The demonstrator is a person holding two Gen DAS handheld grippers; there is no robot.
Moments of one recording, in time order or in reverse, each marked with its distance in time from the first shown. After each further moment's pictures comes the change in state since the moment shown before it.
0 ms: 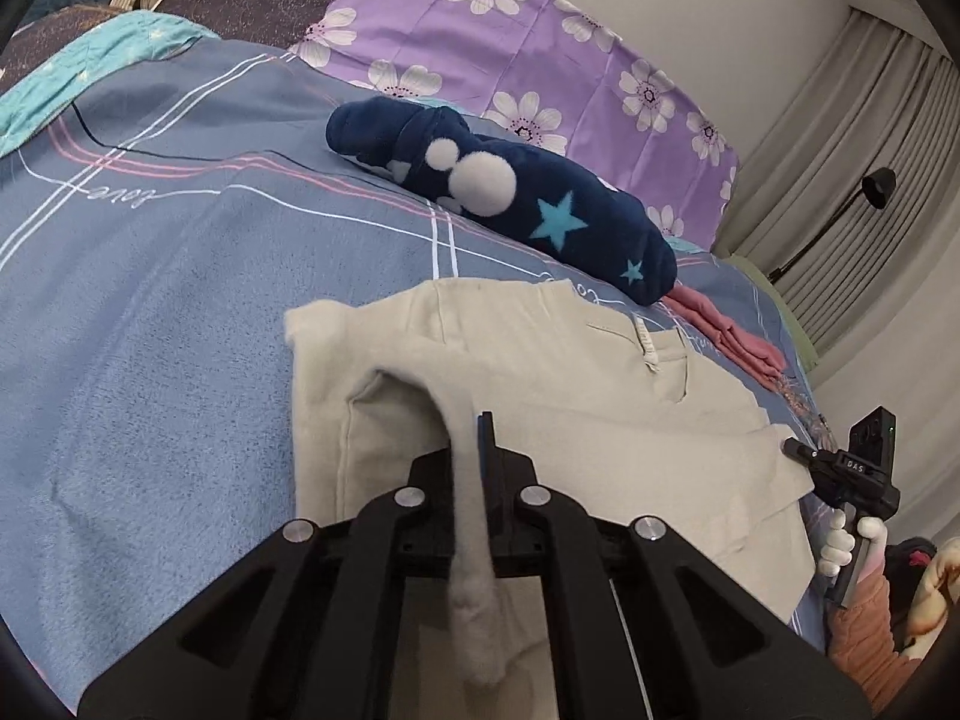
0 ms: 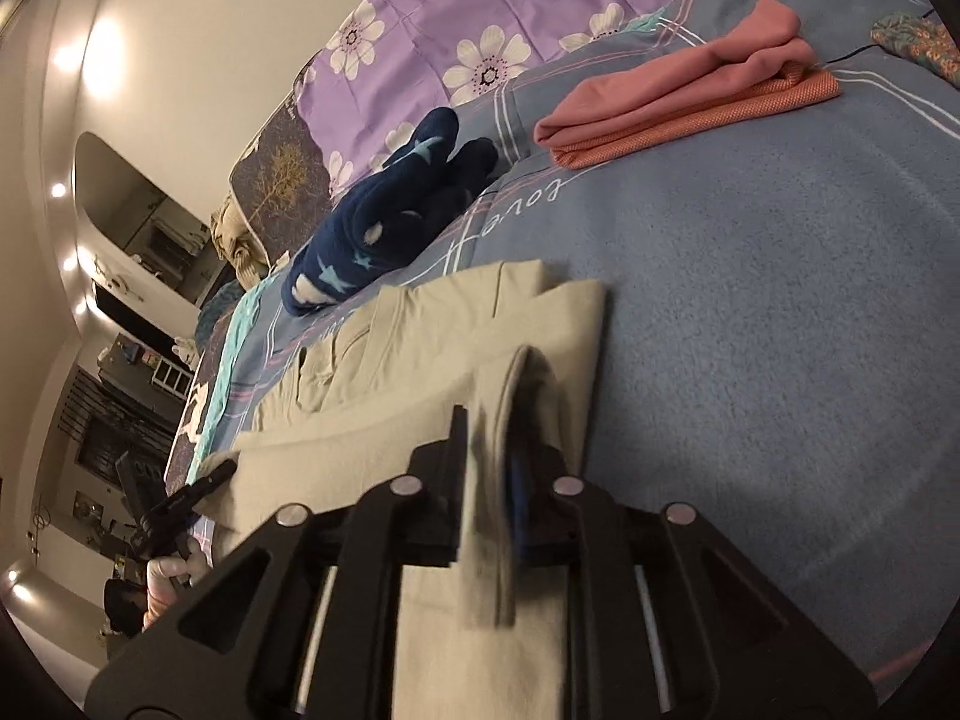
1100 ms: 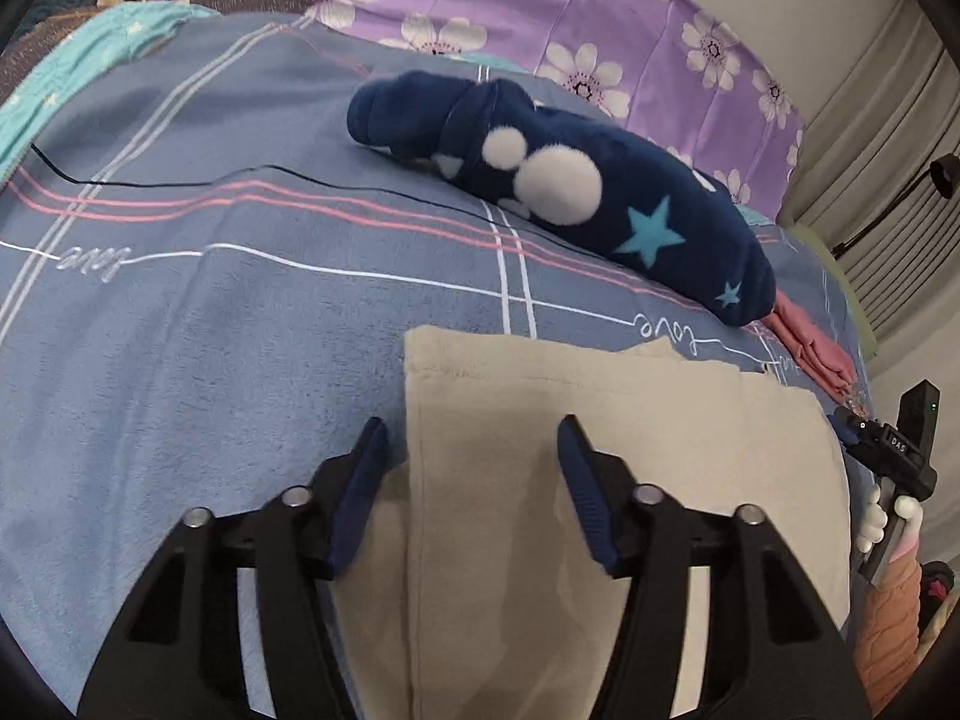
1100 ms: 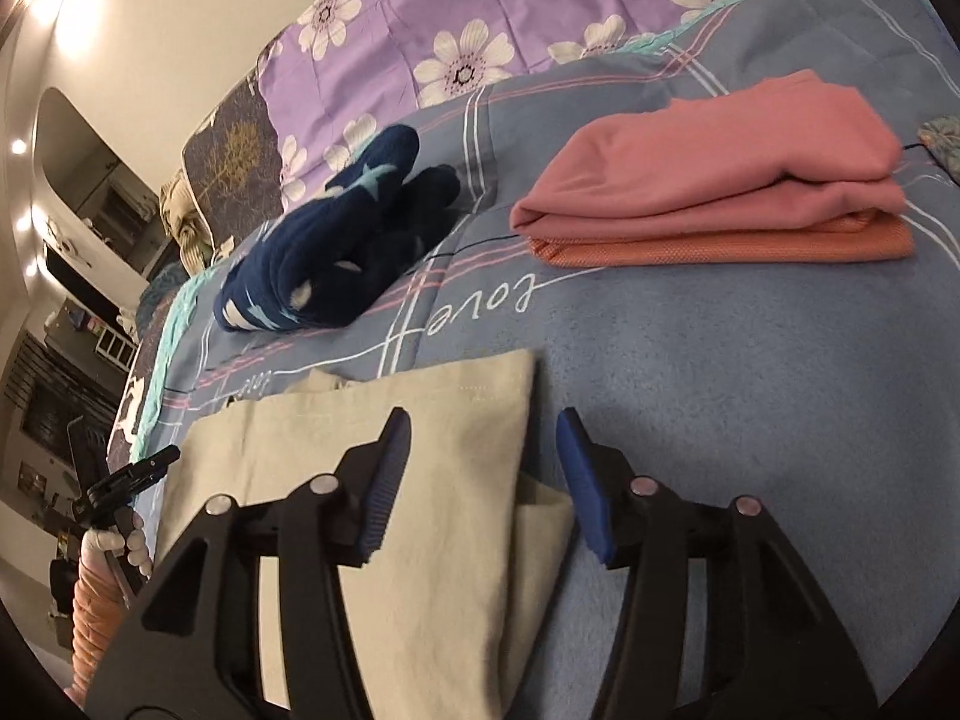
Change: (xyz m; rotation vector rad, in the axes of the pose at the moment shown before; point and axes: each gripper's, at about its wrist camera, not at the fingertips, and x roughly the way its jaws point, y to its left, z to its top) left arm 0.071 0.023 0.075 -0.010 0.149 0.134; right arm 0.051 0.001 0.078 -0.078 0.044 -0.148
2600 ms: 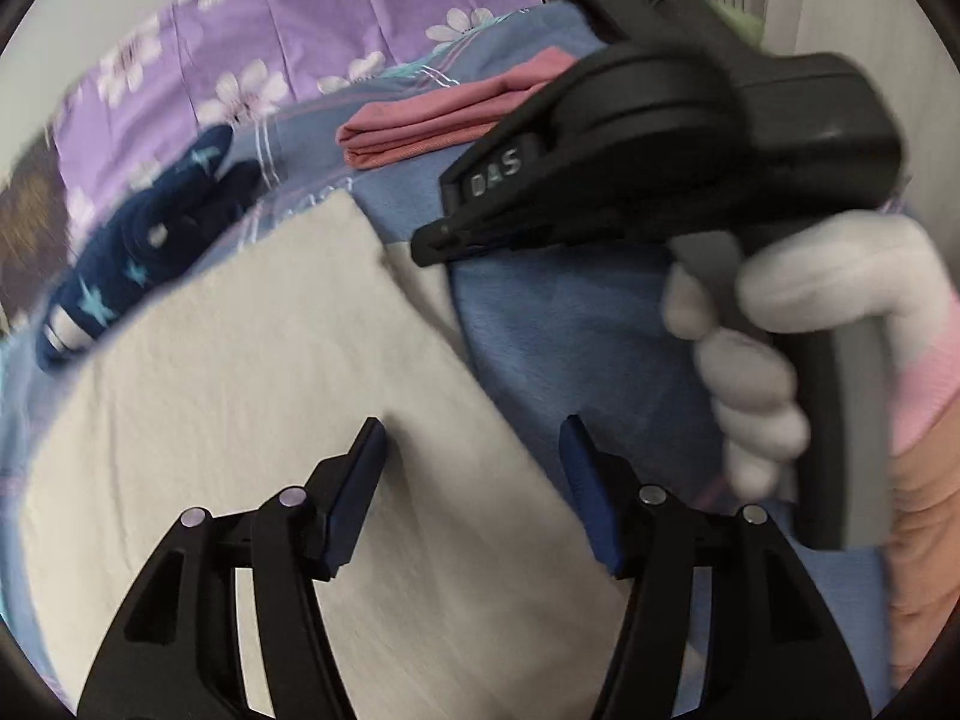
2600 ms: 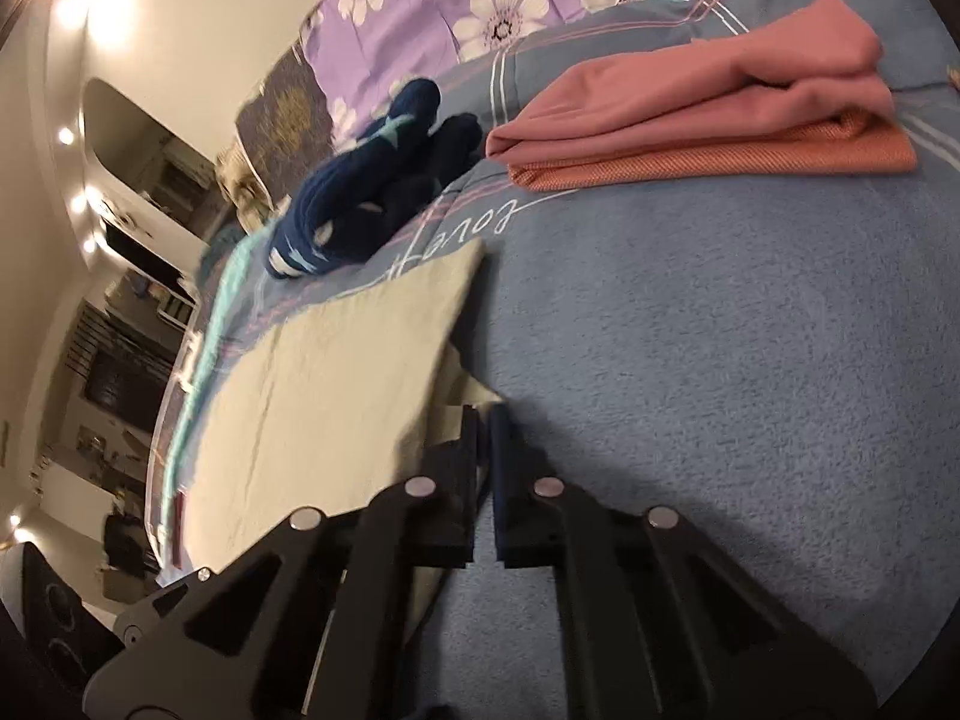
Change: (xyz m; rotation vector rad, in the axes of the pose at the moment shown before) left arm 0.077 -0.413 -0.188 0.712 0.044 0.182; right arm -0.018 -0.054 -0.030 0.004 0.088 0.207
